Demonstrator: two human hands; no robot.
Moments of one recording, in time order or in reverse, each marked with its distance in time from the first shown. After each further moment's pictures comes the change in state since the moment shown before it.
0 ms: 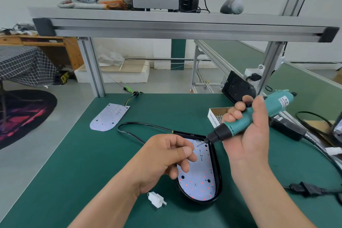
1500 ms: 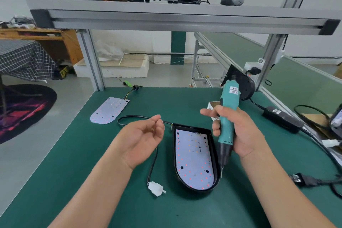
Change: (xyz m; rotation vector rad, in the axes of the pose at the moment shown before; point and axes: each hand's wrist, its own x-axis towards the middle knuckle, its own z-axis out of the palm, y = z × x) left_hand 0.017 0.011 -0.032 -0.882 0.329 -0.119; right_hand 0.020 -0.009 -0.032 -0.634 -0.200 0.406
